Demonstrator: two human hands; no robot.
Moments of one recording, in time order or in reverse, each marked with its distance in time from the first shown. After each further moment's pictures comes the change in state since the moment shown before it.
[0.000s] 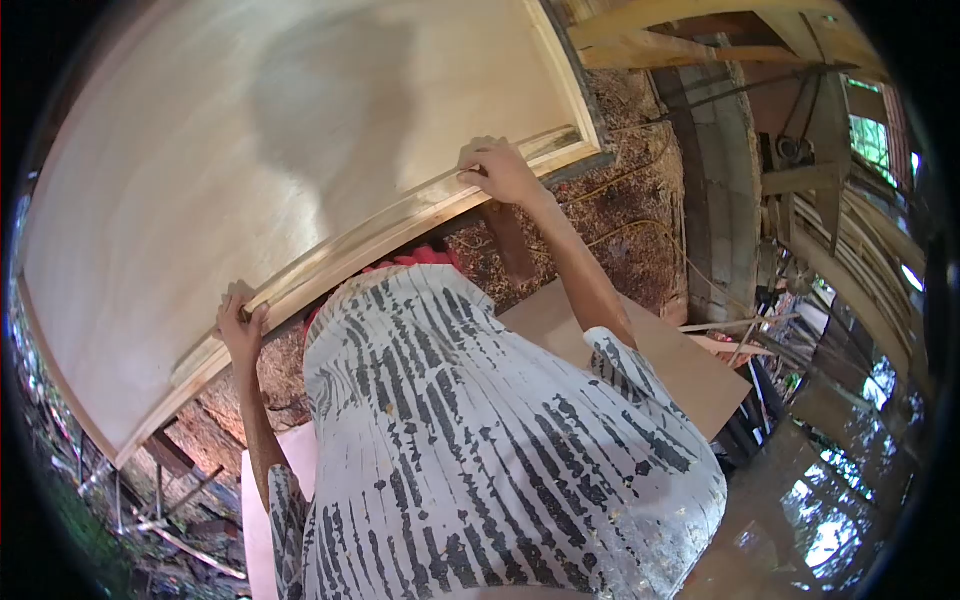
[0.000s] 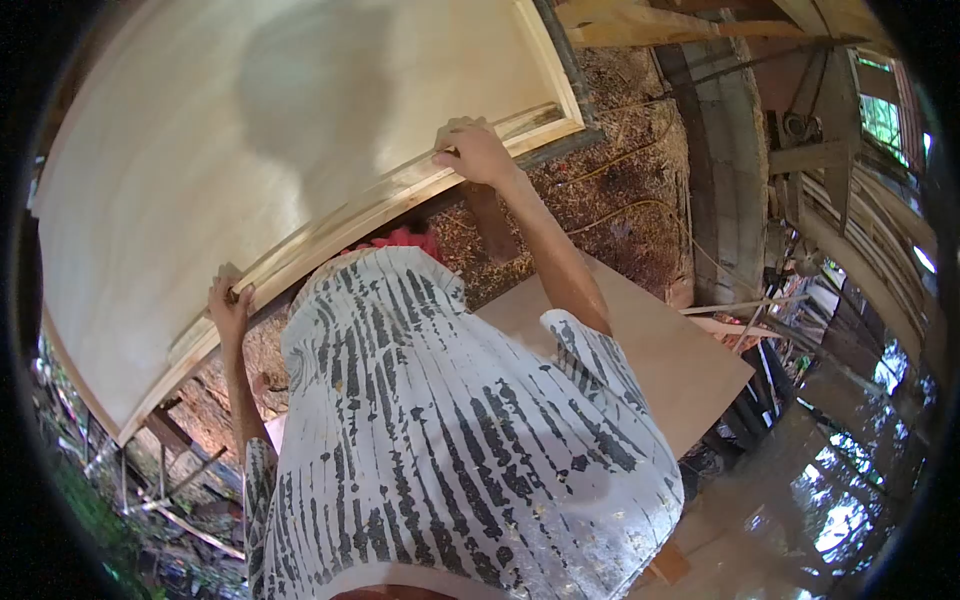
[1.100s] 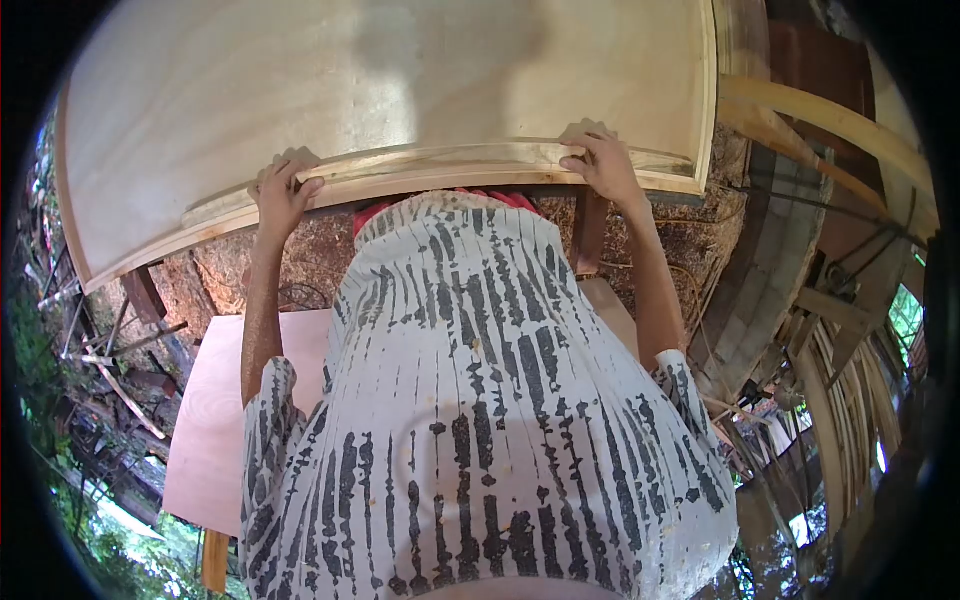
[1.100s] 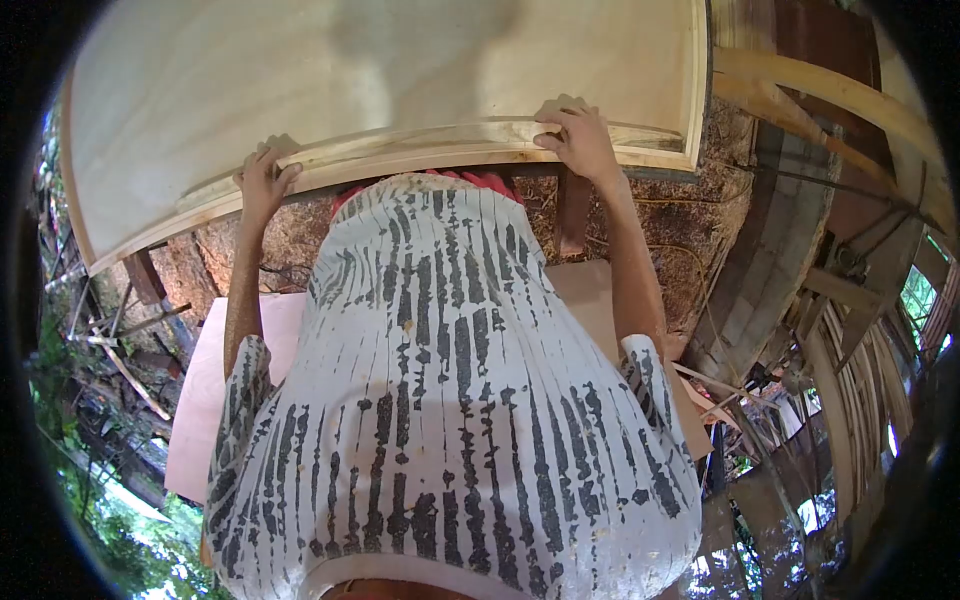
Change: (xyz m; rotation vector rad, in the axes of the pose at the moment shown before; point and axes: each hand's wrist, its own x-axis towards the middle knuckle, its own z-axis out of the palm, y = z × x) left_hand -0.013 0.015 -0.015 0.181 -0.018 -0.095; right_hand 0.013 -0.039 0.009 -0.038 -0.150 -0.116
